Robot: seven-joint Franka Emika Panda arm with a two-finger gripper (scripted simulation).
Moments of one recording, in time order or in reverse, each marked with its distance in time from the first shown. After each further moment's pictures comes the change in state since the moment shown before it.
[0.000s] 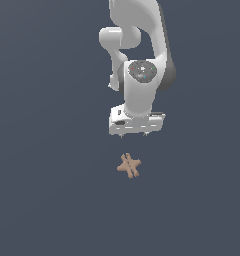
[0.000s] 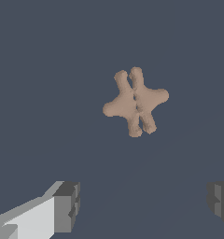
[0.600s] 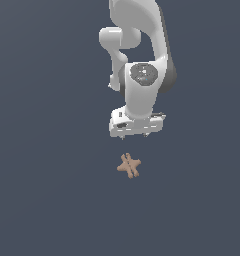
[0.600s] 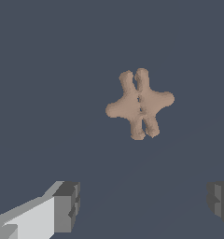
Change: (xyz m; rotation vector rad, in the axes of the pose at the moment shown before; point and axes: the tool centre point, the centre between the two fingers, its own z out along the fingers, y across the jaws) arm 0.003 -0.003 0.005 -0.003 -0.003 -0.052
